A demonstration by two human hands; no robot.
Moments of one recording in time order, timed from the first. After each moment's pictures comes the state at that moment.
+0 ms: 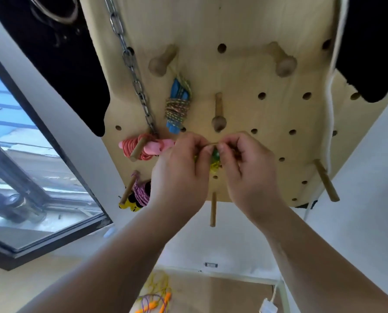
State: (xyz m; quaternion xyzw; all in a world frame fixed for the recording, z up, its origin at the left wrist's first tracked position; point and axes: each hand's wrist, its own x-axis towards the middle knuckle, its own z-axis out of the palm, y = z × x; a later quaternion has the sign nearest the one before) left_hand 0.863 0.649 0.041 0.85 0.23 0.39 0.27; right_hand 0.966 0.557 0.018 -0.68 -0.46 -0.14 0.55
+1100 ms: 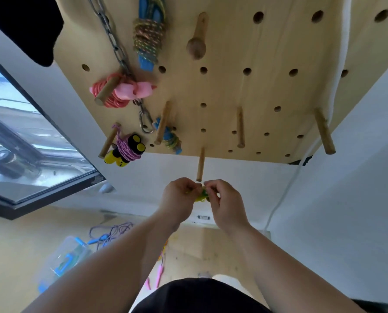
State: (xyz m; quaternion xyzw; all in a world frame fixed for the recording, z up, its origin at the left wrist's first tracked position) left_hand 0.861 0.626 -0.158 0.70 0.44 0.11 0.56; right_hand 0.953 0.518 -0.209 -0.78 -0.36 0.12 0.49
